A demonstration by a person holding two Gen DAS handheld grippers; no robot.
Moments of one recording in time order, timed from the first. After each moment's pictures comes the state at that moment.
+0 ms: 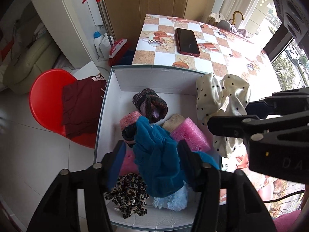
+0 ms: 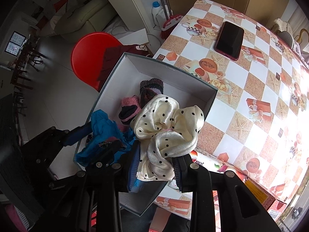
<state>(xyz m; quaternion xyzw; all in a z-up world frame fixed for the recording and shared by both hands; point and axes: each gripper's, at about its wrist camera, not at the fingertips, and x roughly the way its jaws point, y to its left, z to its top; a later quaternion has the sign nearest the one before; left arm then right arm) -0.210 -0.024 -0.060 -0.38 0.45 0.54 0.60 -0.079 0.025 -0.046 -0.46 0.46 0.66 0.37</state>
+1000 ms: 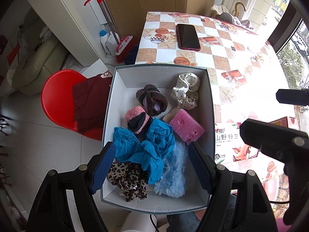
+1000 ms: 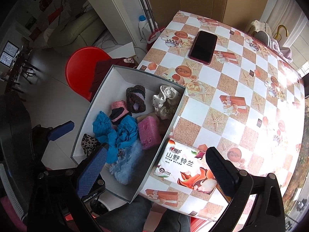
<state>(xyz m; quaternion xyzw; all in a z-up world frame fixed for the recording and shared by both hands) -0.184 -0.031 -0.041 -0.37 0.49 0.54 0.57 -0.038 -0.005 -0.005 -0.43 0.44 0.65 0.44</state>
